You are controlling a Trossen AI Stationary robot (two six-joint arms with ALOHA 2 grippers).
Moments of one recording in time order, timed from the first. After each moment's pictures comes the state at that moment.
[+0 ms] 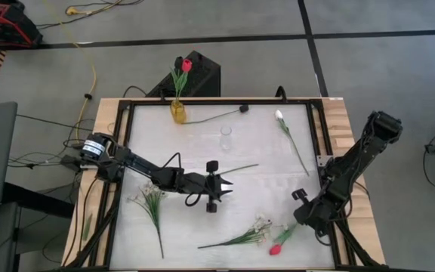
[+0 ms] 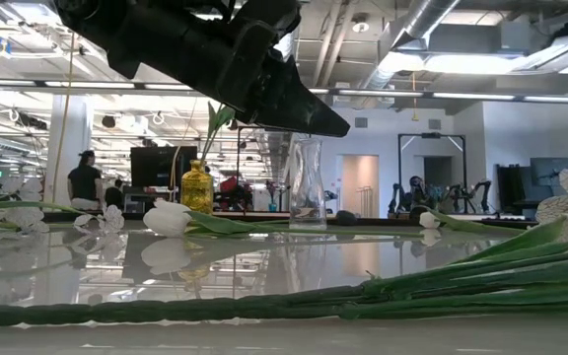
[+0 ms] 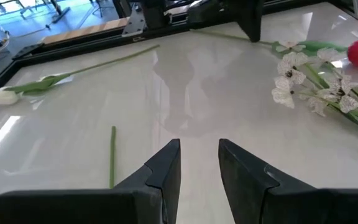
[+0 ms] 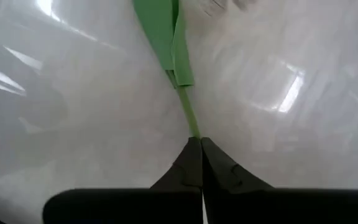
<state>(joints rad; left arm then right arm) -0.23 1.82 0.90 0.55 -0.29 0.10 0.93 1.22 0.49 -0.45 0.02 0.52</state>
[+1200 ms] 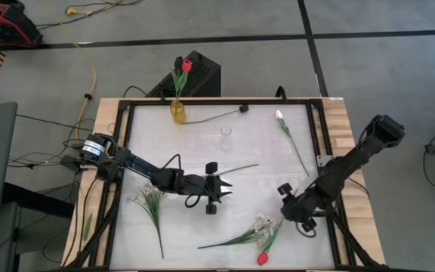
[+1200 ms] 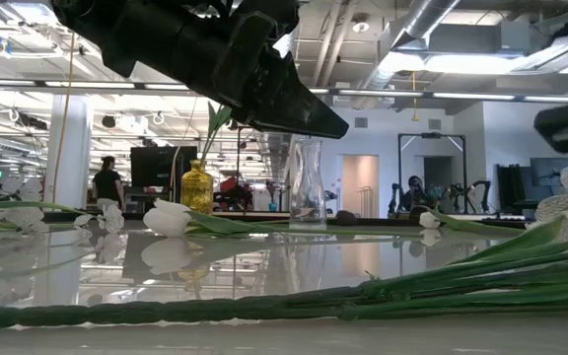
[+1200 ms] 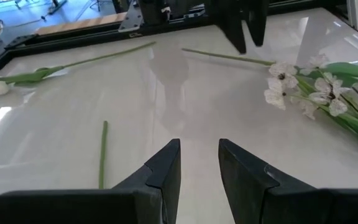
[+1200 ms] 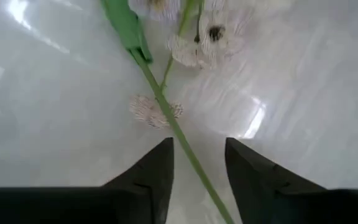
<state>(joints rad) -0.25 1.82 0.90 0.54 -0.30 0.04 0.72 1.26 0.58 -0.44 0.08 0.20</state>
